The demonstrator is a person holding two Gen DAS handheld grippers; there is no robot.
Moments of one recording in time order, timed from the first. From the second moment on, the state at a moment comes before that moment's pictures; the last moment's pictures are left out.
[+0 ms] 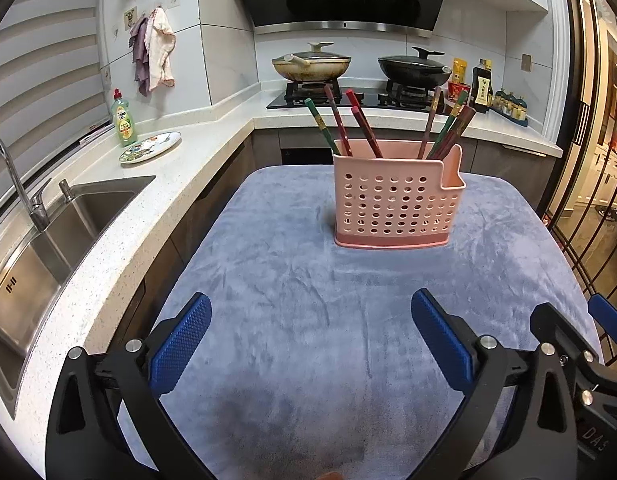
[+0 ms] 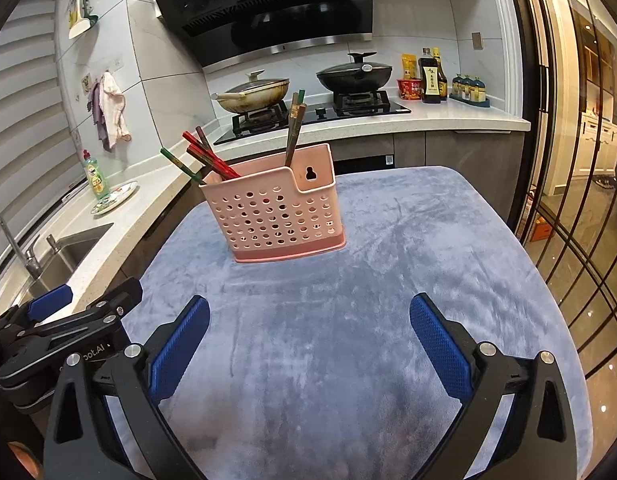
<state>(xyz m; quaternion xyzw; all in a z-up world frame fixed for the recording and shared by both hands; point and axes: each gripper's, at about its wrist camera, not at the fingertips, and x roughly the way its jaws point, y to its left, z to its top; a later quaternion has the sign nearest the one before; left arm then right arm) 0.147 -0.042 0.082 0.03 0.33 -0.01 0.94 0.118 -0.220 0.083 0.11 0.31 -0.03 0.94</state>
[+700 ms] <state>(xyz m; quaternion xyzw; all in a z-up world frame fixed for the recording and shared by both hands) 0.153 -0.039 0.075 0.02 0.34 0.00 0.94 0.128 -0.220 0.073 0.11 0.33 -0.03 0.94</state>
